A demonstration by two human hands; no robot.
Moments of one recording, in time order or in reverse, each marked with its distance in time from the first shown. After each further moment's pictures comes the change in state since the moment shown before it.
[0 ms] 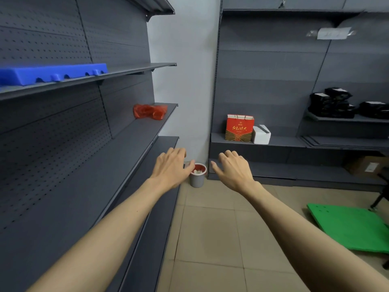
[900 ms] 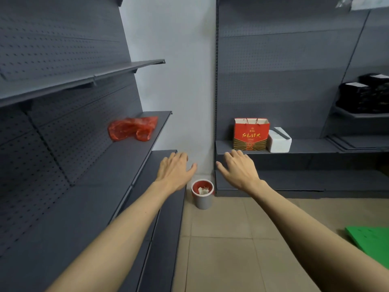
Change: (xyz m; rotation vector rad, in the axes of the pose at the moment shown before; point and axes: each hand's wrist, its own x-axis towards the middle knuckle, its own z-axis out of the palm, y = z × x) left_hand 0.371 -0.111 0.217 0.027 -0.139 -0.043; right_hand 0.357 0.137 0.217 0.012 -0.039 0.052
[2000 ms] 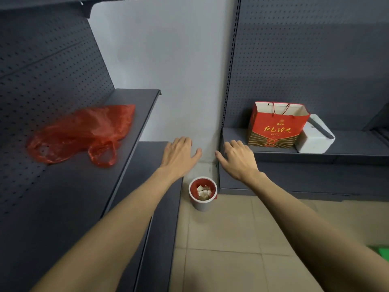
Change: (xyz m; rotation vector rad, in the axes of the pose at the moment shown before) left_hand 0.448 -0.122 0.246 -0.090 -0.105 -0.022; right_hand 0.411 0.106 0.281 0.047 -0.191 0.065
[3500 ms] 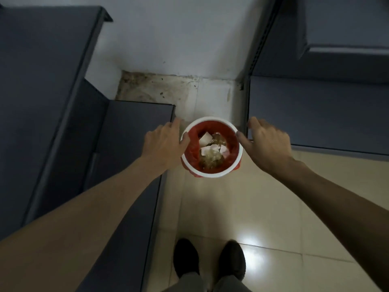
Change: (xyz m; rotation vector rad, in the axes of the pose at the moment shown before) left_hand 0.195 -0.191 0.679 0.072 -0.379 -0.165; right_hand 0.203 0.207 0.668 0.045 -0.347 0.097
